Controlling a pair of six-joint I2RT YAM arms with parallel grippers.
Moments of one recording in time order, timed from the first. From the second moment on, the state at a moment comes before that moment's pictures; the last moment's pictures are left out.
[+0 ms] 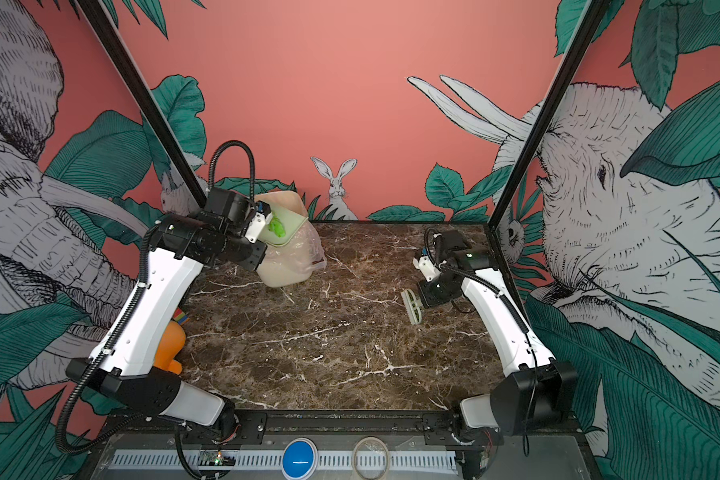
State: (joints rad) left arm -0.35 1.49 1.90 -1.37 -0.14 0.14; right arm 0.22 1.38 1.37 -1.26 -0.22 -0.16
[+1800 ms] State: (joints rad) left arm -0.39 1.59 1.61 -0.41 -1.11 1.29; right arm 0.22 1.31 1.40 -1.32 -0.30 -0.16
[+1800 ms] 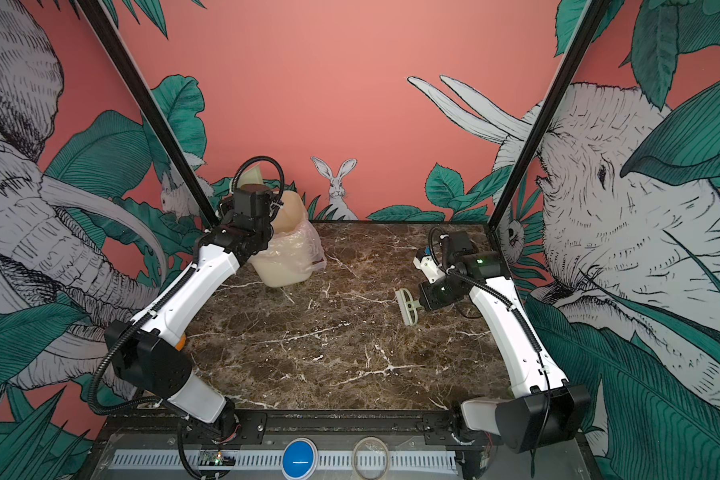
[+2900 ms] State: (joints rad) left arm -0.86 1.62 1.60 -0.88 -0.47 0.28; right arm -0.02 1.51 1.56 -1.26 0.26 -0.20
